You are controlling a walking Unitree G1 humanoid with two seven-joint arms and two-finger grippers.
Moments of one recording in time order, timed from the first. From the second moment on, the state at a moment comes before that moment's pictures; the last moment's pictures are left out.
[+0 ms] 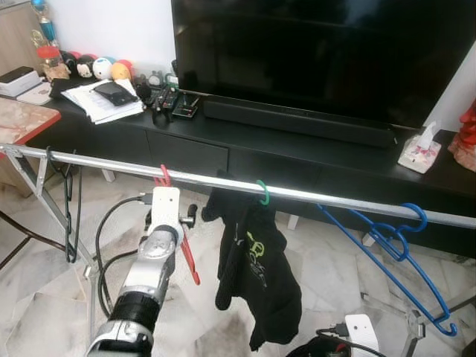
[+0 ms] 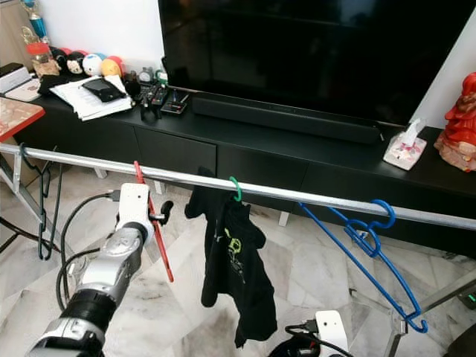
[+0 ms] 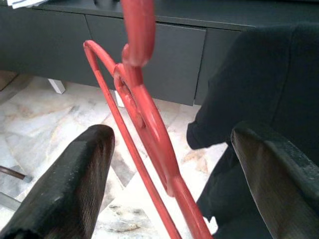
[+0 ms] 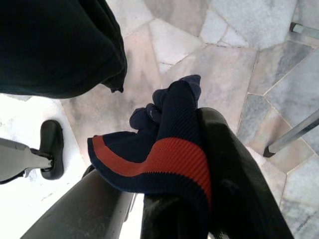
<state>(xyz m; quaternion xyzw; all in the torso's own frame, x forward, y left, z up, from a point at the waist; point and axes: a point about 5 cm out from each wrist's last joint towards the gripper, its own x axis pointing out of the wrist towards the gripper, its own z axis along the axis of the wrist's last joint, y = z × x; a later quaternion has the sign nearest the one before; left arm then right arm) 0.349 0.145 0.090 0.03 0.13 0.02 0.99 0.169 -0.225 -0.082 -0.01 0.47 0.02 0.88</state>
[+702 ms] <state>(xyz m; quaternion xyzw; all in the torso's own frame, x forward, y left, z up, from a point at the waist) 0.354 0.150 0.083 0.03 0.15 0.06 0.99 0.175 -0.215 -0.081 -0.01 0.46 0.03 0.88</state>
